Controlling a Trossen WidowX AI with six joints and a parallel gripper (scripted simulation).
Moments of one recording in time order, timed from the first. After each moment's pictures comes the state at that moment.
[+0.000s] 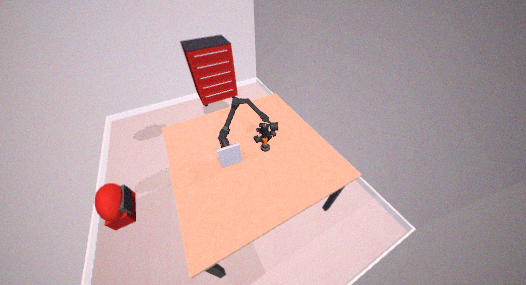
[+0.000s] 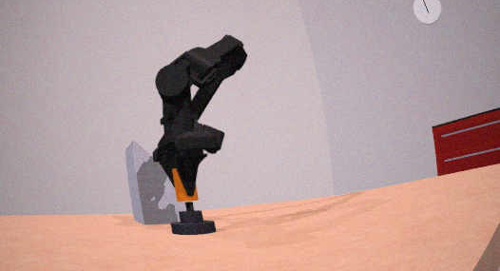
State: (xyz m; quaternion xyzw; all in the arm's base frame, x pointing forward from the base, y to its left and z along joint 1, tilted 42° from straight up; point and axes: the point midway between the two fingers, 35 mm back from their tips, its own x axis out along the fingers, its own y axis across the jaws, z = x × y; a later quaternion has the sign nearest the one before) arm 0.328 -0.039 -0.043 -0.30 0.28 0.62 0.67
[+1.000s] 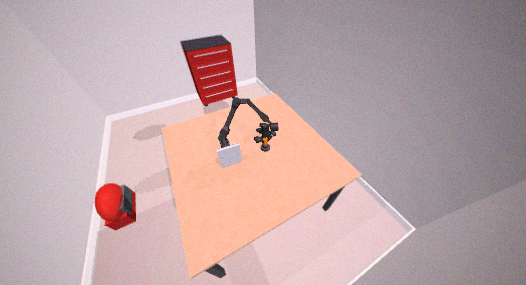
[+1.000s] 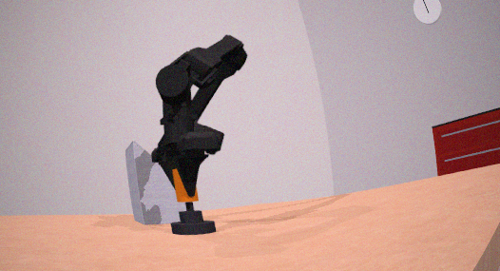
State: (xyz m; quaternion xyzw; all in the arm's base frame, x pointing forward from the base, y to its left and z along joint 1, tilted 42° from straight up) arm 0.329 -0.038 -0.044 -0.31 0.27 0.62 0.67
